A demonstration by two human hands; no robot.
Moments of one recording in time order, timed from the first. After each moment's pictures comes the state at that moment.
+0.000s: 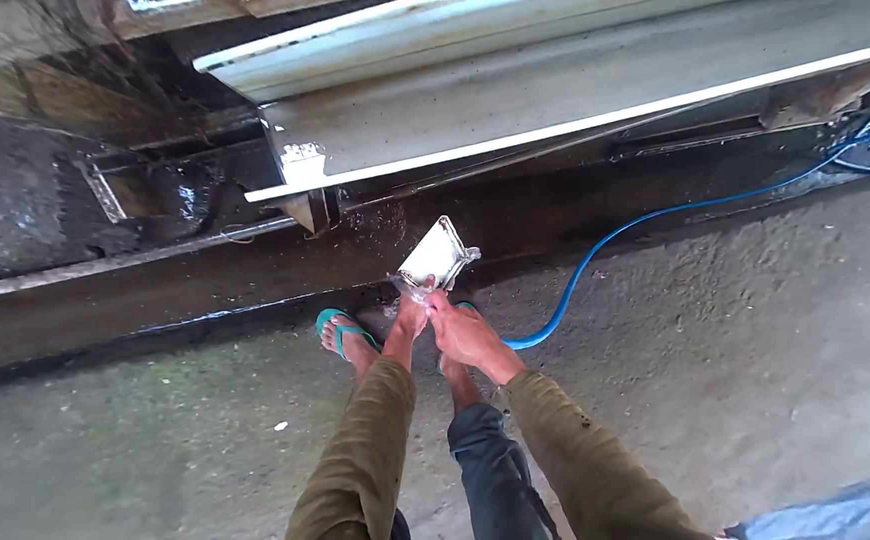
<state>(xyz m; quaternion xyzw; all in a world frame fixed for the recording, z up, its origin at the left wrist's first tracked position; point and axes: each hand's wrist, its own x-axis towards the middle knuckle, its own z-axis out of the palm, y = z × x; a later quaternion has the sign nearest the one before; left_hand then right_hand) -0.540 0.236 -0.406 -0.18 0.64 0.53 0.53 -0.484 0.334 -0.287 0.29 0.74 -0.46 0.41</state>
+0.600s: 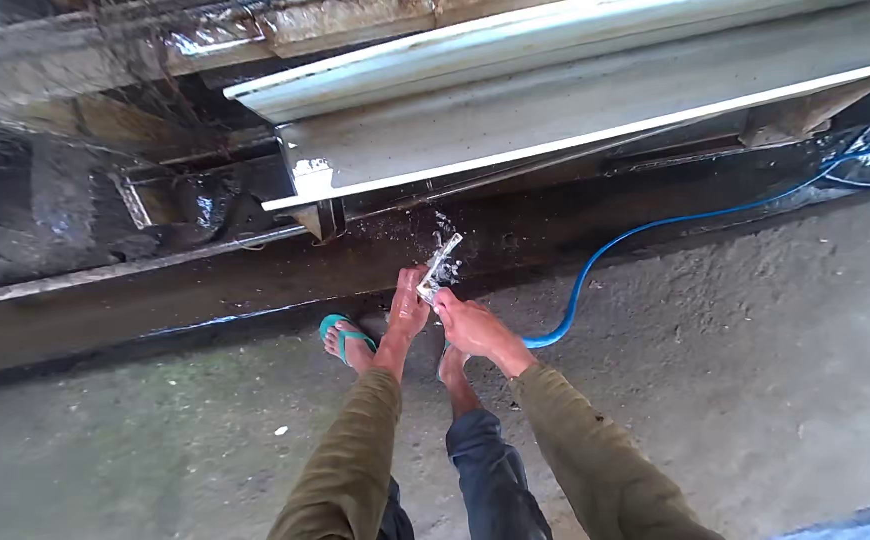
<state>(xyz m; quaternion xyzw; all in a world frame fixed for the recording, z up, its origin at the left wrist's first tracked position) -0.560 0.231 -0.394 0.23 0.82 0.32 0.42 -0.486 0.361 -0.273 0.28 0.72 -0.46 0.44</state>
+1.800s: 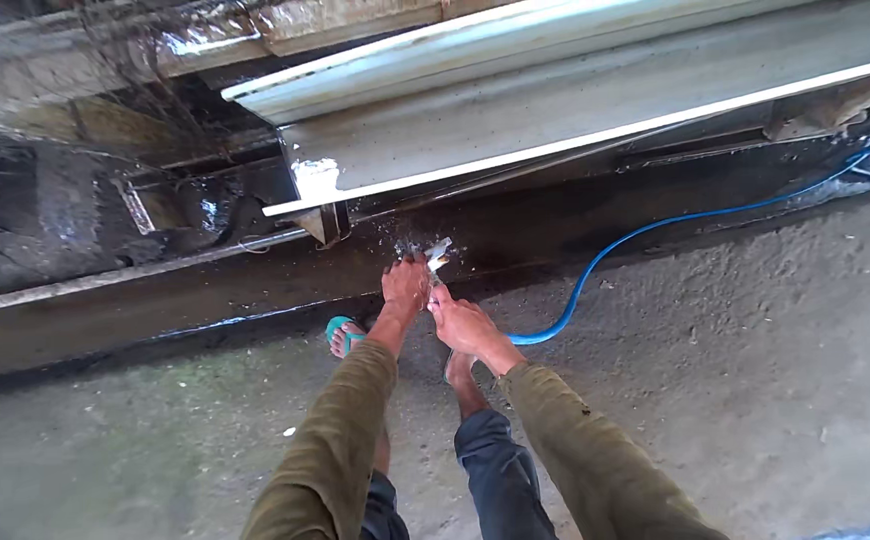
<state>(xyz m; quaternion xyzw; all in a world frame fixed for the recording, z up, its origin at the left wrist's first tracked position) -0.607 0.281 -0.365 0.30 0.84 -0.04 0.45 -0.505 0.345 -0.300 0.29 0.73 -0.44 0.44</state>
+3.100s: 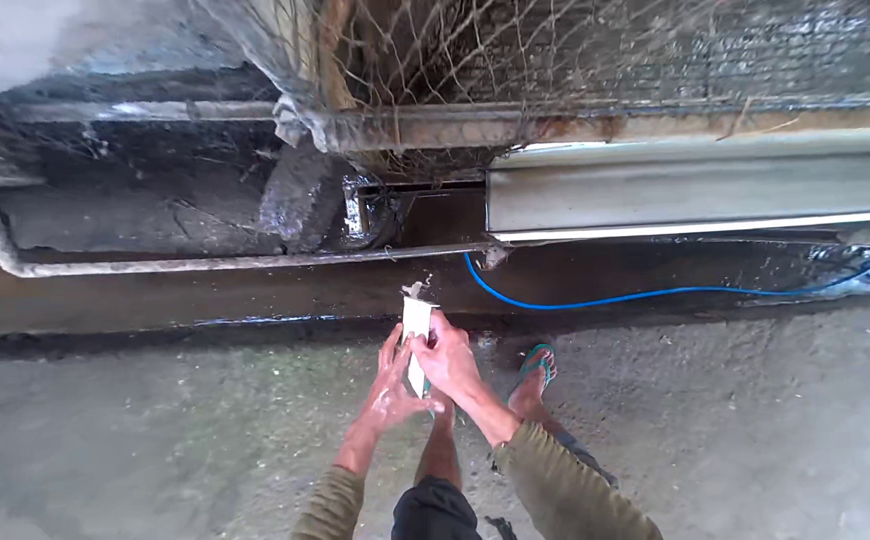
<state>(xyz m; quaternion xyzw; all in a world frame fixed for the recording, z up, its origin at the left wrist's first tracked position) -0.729 -0.075 -0.304 0.22 0.78 0.42 0.40 -0.717 0.103 -0.230 0.39 0.71 -0.54 0.22</state>
